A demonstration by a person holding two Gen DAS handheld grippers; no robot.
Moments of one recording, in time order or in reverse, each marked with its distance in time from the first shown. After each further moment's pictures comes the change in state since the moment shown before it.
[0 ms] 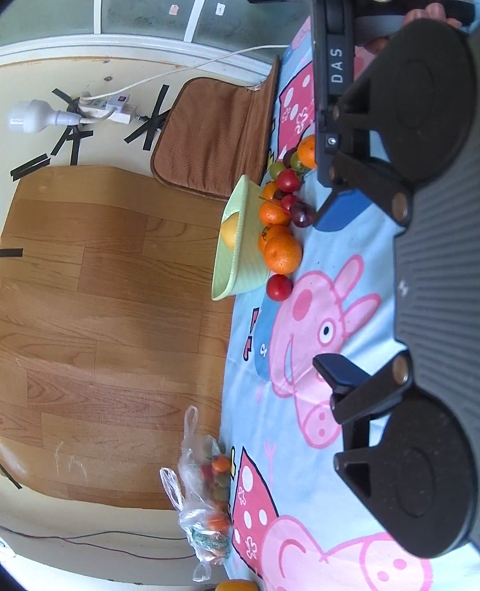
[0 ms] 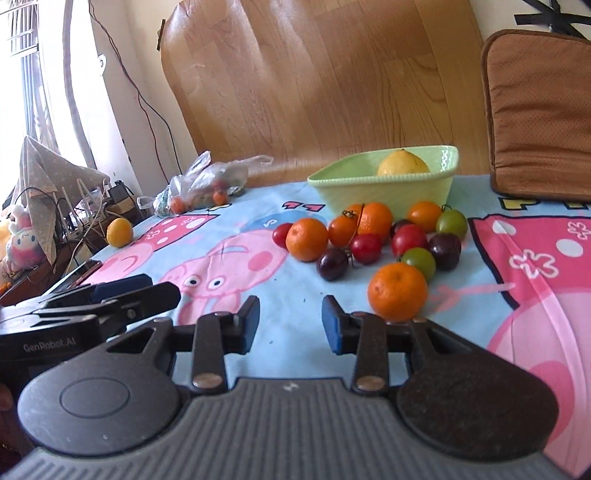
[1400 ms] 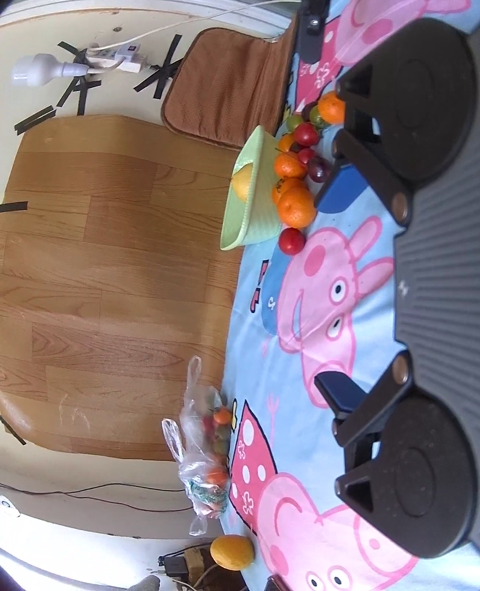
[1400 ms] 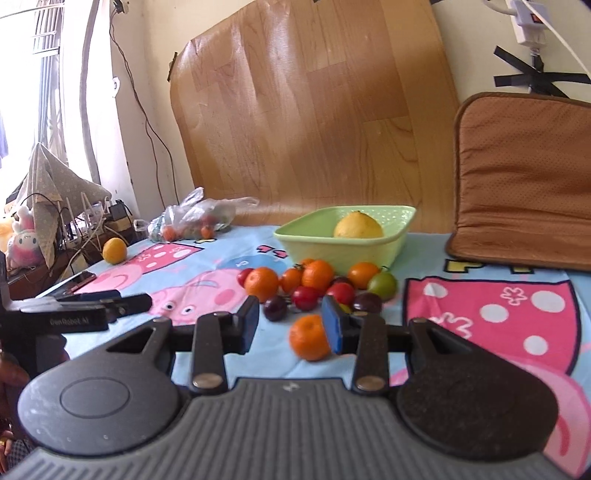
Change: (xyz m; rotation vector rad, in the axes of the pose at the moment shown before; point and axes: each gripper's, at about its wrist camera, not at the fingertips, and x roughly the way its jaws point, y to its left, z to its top) left arm 0.006 -0.002 0.008 -0.042 -0.026 0.175; right arm -0.054 -0.038 0.017 -0.097 -0.096 -0.032
